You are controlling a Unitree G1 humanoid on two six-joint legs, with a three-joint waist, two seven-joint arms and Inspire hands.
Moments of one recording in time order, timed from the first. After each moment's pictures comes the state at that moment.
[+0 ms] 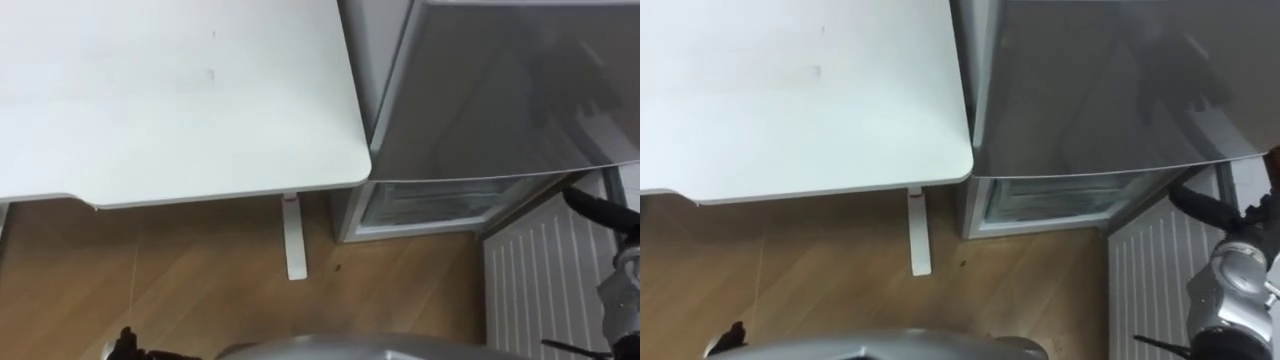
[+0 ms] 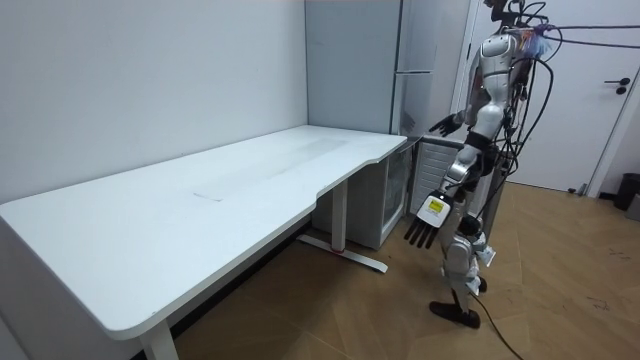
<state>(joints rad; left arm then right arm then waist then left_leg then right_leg) 0.24 0.22 0.24 1.03 0.19 0.03 0.13 0.05 -0.38 -0.37 0.65 0.38 -0.03 -0.27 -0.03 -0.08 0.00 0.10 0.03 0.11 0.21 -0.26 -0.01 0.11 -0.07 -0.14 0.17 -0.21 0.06</state>
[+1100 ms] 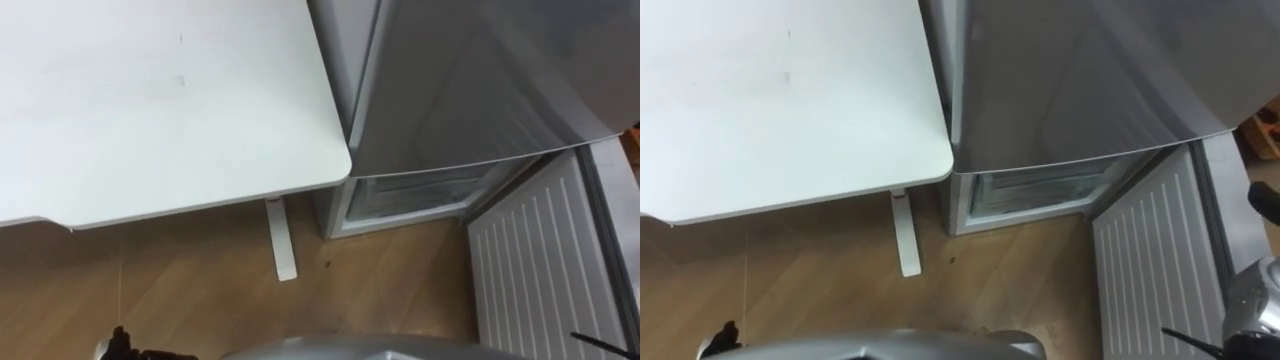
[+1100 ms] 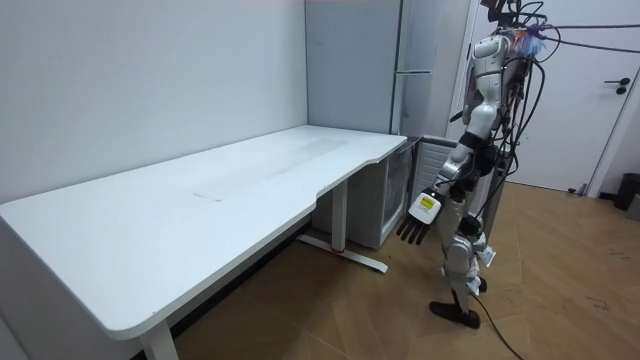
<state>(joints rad) 0.29 0.23 0.25 0.96 0.19 0.05 0.14 0.06 -0.42 -0.54 0.64 0.38 -0.02 -0.47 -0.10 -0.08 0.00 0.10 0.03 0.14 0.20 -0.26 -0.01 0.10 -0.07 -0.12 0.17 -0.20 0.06</state>
